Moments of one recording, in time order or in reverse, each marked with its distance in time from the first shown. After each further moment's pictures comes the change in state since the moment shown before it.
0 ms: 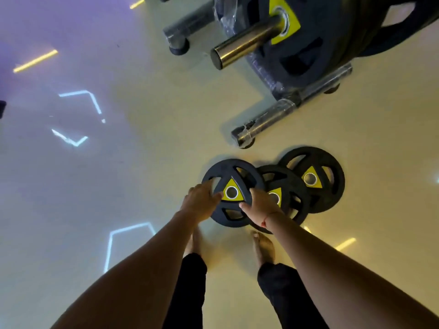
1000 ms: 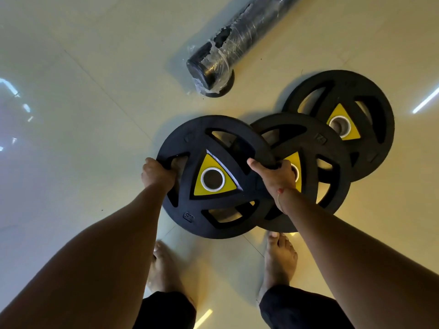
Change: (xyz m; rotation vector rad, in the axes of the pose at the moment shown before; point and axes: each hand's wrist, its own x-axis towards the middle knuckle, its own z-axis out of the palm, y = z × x) left_hand 0.337 -0.158 0.202 -0.178 0.245 -0.362; right_hand 0.252 0.165 0.175 0.959 0.435 0.512
